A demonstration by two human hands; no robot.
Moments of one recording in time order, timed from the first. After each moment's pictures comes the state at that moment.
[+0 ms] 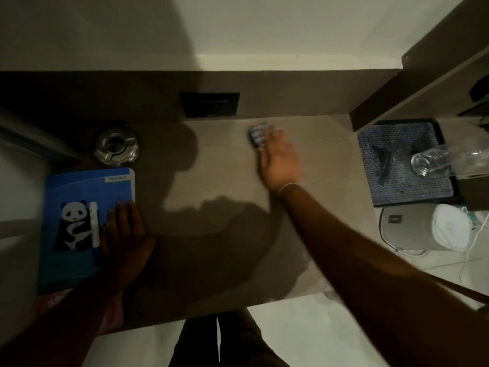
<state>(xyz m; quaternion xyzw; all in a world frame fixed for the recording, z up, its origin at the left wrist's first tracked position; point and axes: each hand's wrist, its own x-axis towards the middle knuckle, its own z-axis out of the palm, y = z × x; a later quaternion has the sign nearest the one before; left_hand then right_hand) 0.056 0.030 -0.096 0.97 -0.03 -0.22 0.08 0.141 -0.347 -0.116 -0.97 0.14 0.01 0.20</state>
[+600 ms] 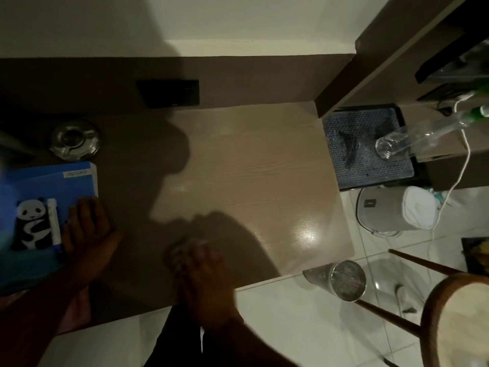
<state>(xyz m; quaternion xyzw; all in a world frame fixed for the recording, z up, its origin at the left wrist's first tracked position) 0.050 0.036 -0.116 0.98 -0.01 -0.19 0.06 -0.130 -0.179 -0.115 -0.97 0.03 0.04 0.23</state>
